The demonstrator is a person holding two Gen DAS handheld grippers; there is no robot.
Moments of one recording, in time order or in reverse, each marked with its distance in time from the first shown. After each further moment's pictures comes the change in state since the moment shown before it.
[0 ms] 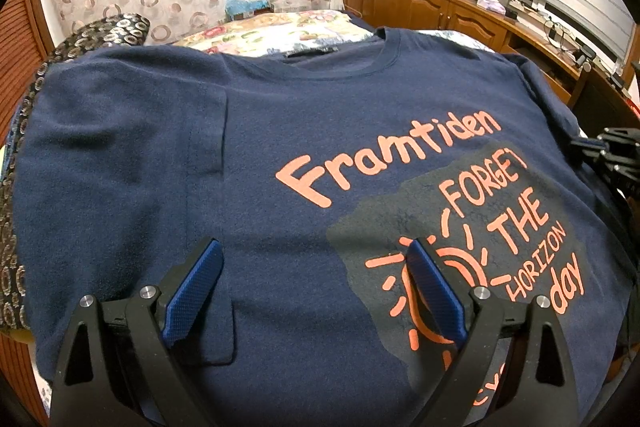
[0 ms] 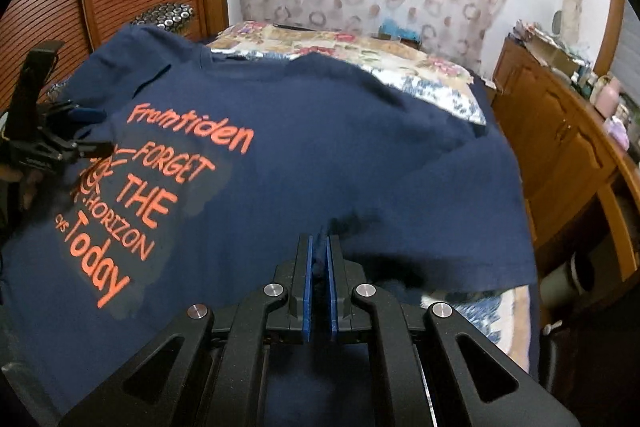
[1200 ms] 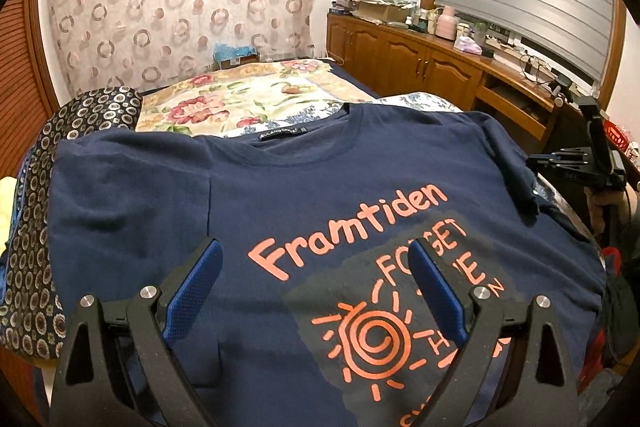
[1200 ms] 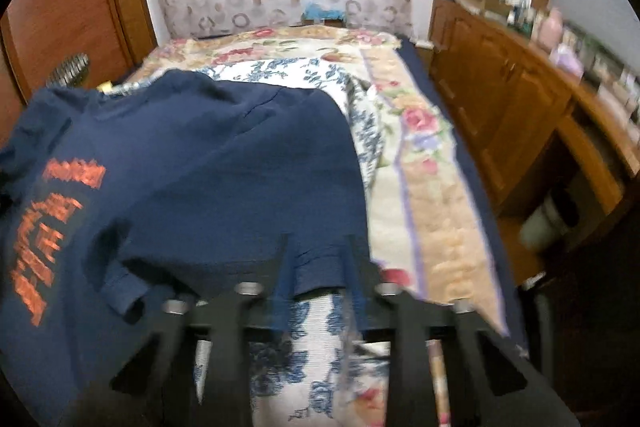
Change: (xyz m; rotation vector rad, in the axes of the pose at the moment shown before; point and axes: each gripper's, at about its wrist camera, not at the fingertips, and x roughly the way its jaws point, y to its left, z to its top) left arm -0.048 -0.015 0.030 0.011 -0.159 -0.060; right arm 0.015 -0.083 -0.009 0.204 0.031 -0.149
